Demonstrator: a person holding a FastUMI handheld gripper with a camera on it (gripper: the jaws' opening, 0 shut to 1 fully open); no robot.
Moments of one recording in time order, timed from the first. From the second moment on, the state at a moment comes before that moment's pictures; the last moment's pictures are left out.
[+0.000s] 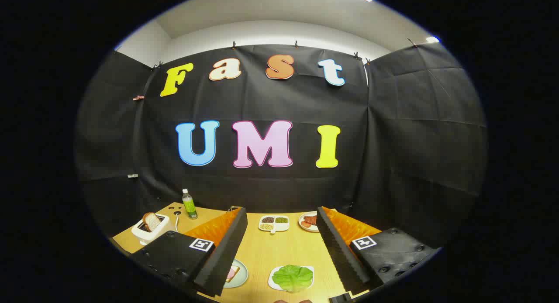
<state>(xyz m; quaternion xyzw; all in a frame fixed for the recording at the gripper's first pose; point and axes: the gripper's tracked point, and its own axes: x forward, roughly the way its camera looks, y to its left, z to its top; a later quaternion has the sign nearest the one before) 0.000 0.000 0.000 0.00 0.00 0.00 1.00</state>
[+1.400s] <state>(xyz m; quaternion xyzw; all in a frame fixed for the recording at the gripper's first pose) 0.024 -0.002 -0.164 -0.04 0.17 0.06 0.98</state>
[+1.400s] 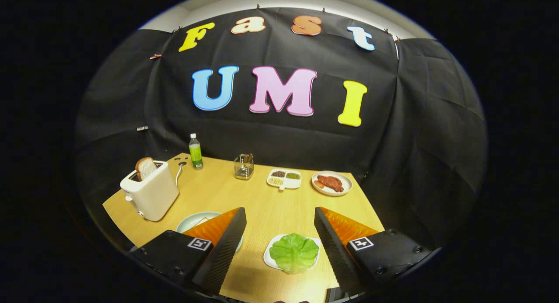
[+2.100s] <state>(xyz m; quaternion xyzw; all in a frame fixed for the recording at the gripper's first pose) 0.056 -0.041 -0.358 -0.06 0.38 0.06 0.92</state>
